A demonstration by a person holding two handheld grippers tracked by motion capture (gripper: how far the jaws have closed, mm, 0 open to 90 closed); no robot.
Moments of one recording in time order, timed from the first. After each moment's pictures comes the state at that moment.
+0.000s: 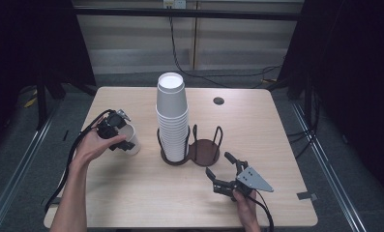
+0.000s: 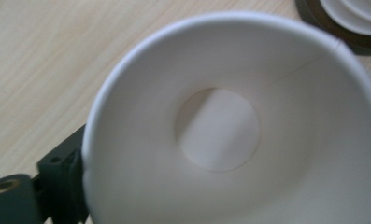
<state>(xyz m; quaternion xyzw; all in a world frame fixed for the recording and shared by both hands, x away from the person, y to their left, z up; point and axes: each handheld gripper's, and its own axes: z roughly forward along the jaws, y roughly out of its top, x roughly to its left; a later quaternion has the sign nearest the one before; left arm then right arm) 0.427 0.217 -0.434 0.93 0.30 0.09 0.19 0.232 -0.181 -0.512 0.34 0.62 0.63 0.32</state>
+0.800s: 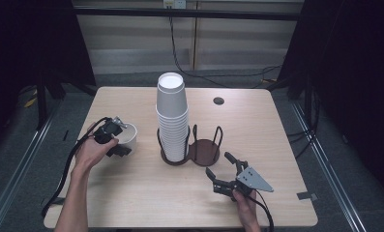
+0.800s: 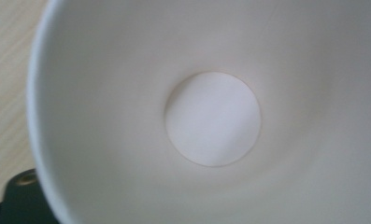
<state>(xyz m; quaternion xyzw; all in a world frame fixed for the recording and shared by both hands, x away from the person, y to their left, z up) 0.416 0.236 -0.459 0.92 0.31 0.09 0.21 0.232 -0.181 -0.512 0.34 0.62 0.63 0.32</state>
